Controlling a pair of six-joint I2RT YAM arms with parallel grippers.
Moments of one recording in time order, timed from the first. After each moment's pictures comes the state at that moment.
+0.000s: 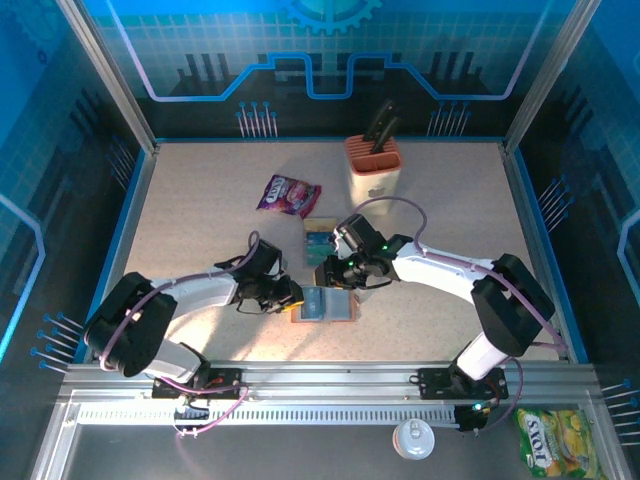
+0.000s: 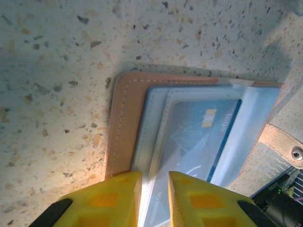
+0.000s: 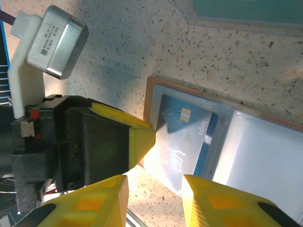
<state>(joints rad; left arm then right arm) -0.53 1.45 0.58 -0.23 0.47 -0.97 0.75 1.60 0.98 -0.38 -0.45 0.75</state>
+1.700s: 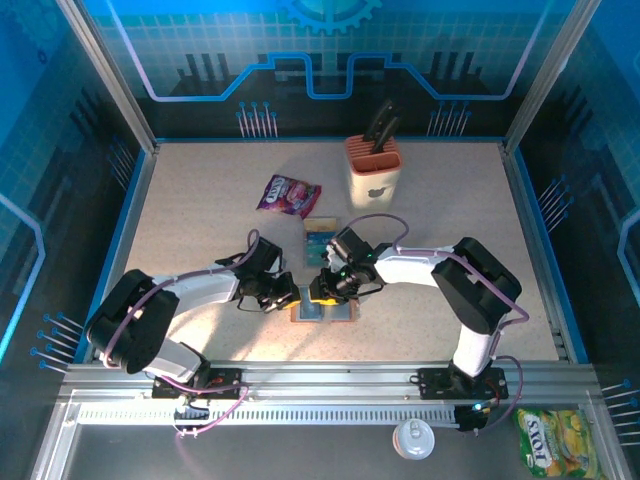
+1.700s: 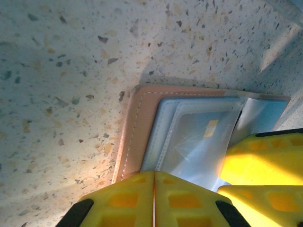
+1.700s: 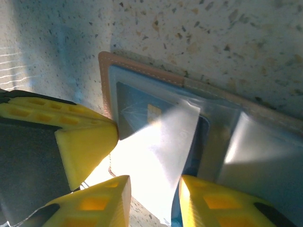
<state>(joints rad) -0.51 1.47 0.61 -0.26 0.45 -0.97 0.76 1.80 0.94 -0.23 -0.58 0.82</state>
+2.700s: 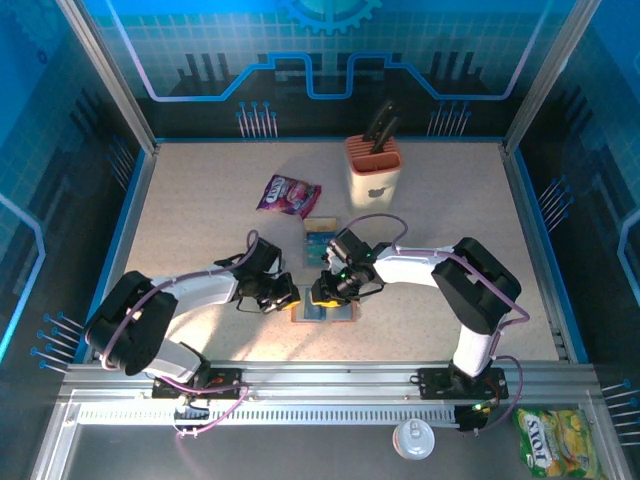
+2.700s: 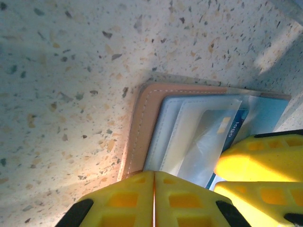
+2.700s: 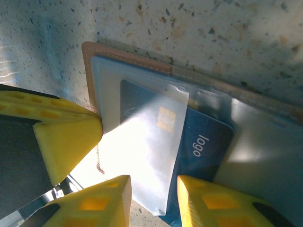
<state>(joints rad) -0.51 1.46 0.59 -0.26 0.45 -0.97 0.77 1.79 0.96 -0.31 -0.55 0.79</state>
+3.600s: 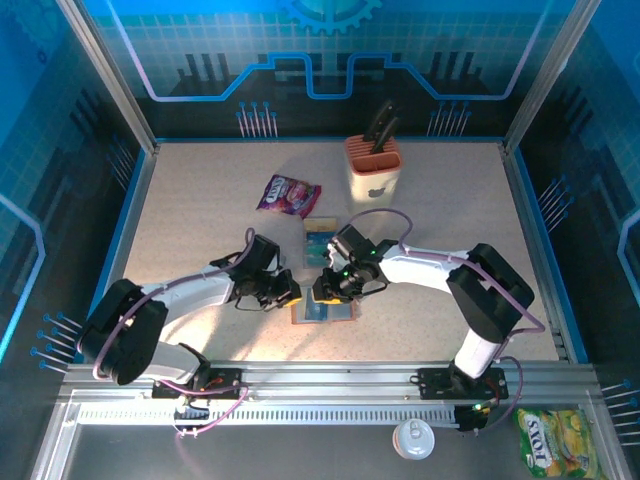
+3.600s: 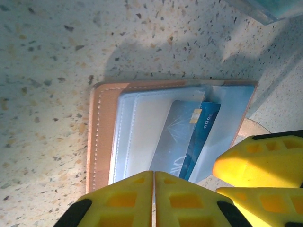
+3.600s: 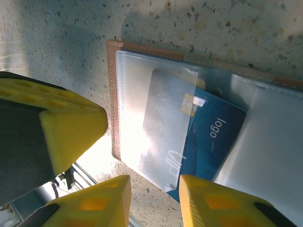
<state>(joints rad) -0.52 1.41 0.61 -0.28 0.47 -0.98 0.77 1.71 0.96 -0.38 -0.53 0.75</state>
